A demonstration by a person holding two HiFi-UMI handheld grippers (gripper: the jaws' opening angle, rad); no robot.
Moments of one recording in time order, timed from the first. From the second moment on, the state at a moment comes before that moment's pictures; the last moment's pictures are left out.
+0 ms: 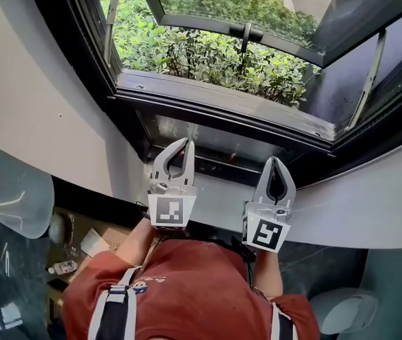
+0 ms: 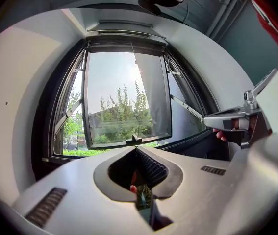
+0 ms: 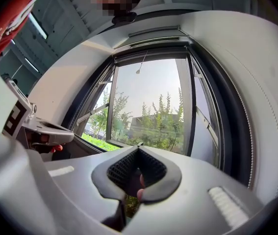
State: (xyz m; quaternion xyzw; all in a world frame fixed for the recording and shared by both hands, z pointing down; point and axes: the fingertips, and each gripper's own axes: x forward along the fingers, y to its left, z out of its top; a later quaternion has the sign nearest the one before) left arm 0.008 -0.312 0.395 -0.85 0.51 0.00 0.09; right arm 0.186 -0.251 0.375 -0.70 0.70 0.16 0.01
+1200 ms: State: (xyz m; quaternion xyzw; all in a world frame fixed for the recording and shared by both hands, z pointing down) left arm 0.024 -0.295 0.372 -0.86 0.49 0.02 0.13; right arm 0.188 -0.241 0.370 -0.70 0.69 0.16 0.00
